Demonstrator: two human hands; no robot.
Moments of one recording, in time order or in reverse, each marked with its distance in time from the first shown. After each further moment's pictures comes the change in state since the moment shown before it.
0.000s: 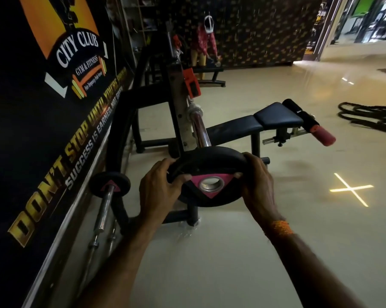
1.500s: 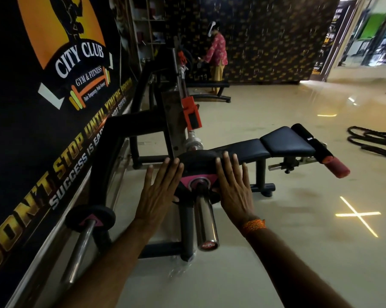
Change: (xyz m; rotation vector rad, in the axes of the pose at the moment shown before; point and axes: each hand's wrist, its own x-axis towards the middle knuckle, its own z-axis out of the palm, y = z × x) left_hand 0.174 -0.107 0.123 0.952 0.039 0.510; right_hand 0.178 0.124 0.123 -0.548 -0.065 -0.441
